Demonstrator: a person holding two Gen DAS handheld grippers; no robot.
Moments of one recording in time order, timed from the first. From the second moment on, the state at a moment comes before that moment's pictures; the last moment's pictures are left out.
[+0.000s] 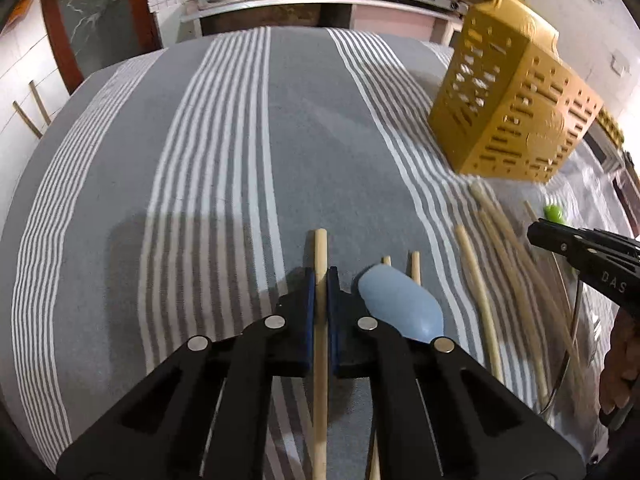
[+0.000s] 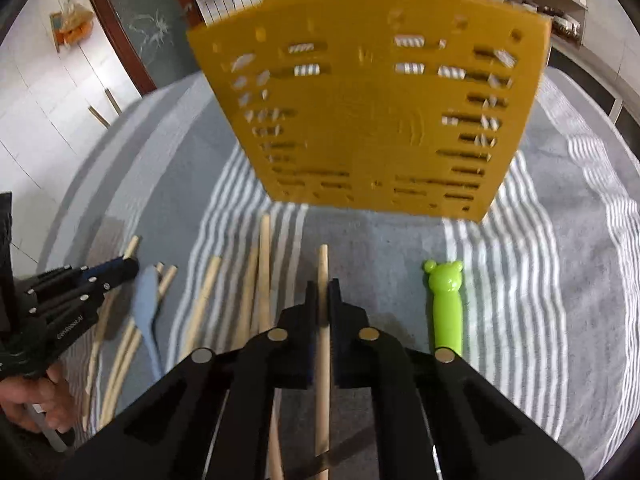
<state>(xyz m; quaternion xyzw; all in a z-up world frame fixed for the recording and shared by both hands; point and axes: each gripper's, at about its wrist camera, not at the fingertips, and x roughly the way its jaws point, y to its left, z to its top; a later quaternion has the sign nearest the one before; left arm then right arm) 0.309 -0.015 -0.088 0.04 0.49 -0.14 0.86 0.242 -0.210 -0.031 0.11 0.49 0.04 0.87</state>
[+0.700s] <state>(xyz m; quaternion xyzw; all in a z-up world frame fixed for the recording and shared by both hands) 0.246 -0.014 0.006 -0.01 0.37 -0.16 0.92 0.178 -0.238 0.079 0.11 0.28 0.09 0.95</state>
